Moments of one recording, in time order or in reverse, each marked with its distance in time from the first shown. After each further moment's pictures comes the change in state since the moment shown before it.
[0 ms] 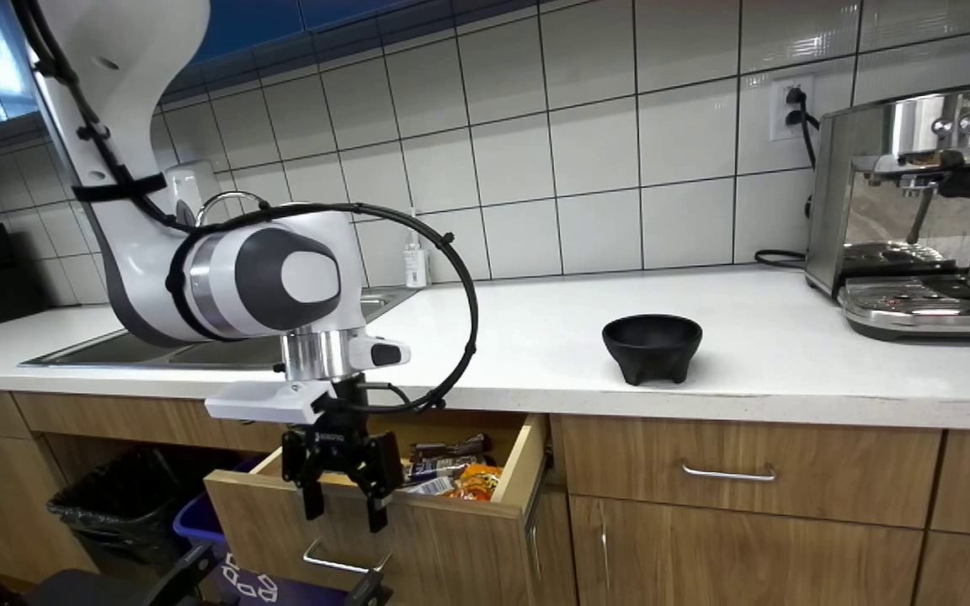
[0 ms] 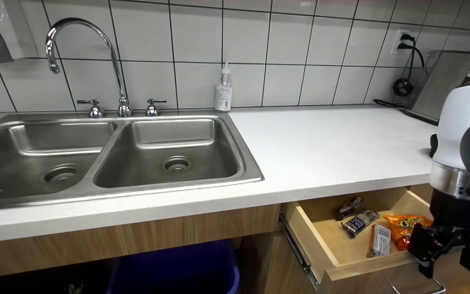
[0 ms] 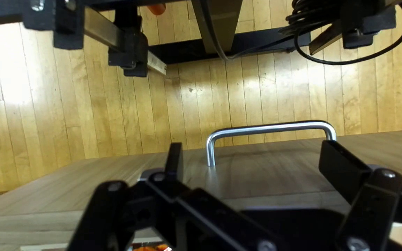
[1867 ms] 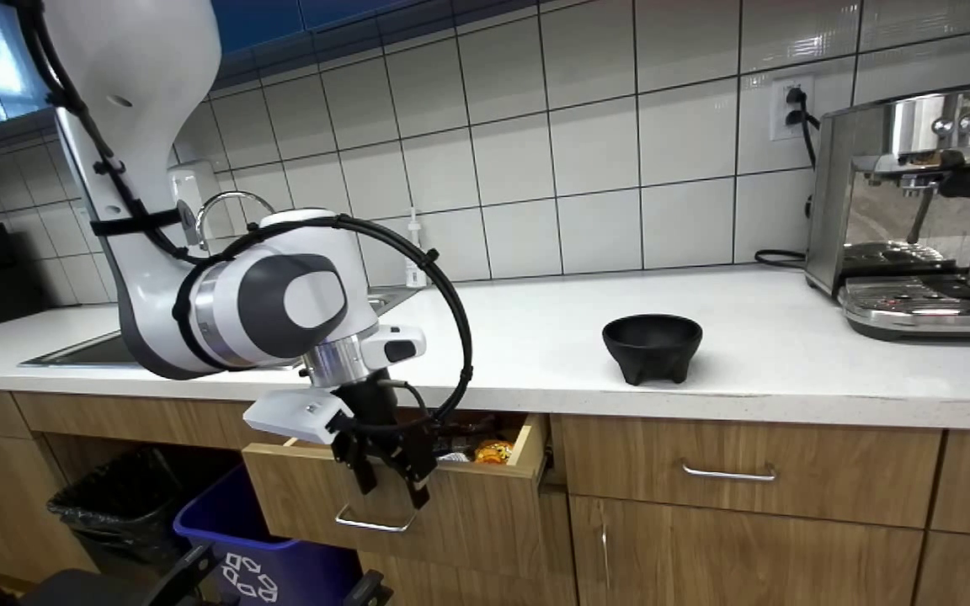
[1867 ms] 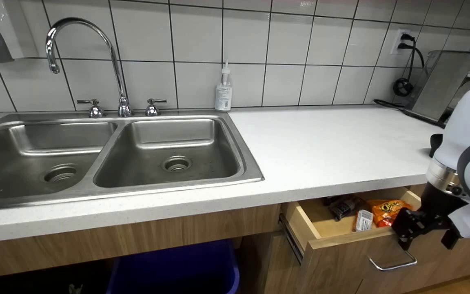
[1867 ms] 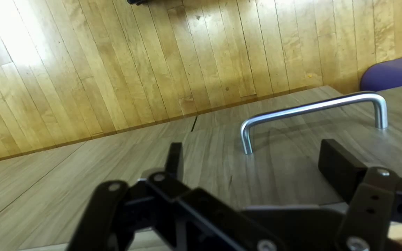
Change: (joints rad) arm 0.243 0.102 -0.247 0.000 0.049 0.325 0.121
